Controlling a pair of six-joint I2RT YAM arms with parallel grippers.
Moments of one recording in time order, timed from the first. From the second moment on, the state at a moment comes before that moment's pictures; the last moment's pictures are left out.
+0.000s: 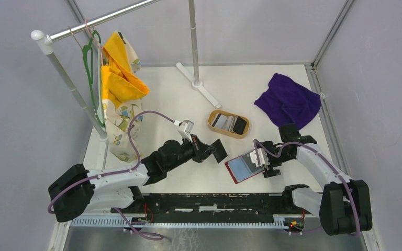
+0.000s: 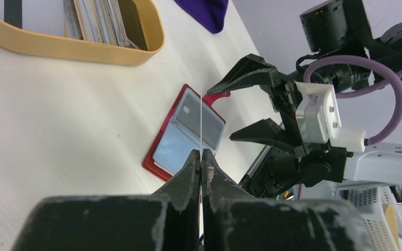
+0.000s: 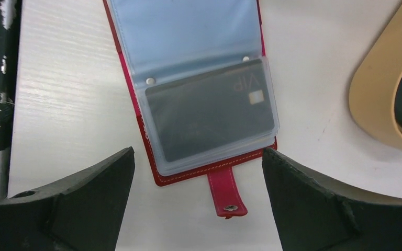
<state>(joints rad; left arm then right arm) -0.99 1.11 0.38 0.56 -0.06 -0.79 0.12 1.10 0.55 -0.86 -0.71 -1.72</state>
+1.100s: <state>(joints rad) -0.99 1.47 0.33 0.88 0.09 -0.95 0.47 1.22 0.55 -0.56 -0.47 -1.06</state>
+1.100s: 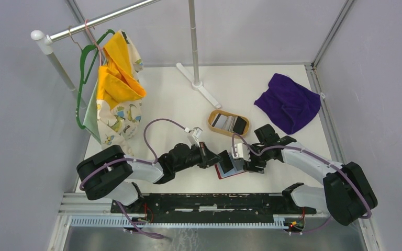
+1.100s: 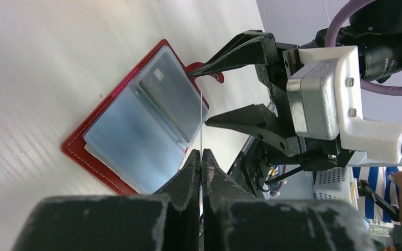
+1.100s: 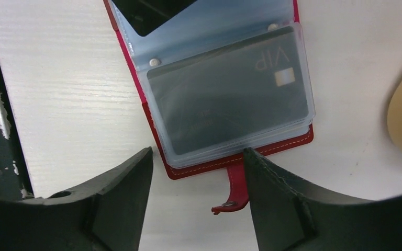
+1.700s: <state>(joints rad) -0.94 1.52 0.29 1.01 0.13 -1.06 0.47 1.26 0.73 -0.59 -0.55 -1.06</state>
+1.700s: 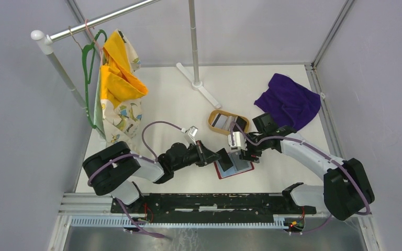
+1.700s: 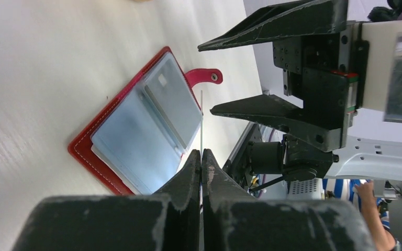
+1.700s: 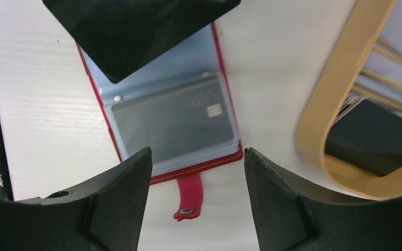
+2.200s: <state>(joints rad) -0.94 1.68 0.29 1.13 0.14 -1.16 0.43 1.27 0.68 -0.62 -0.44 -1.08</state>
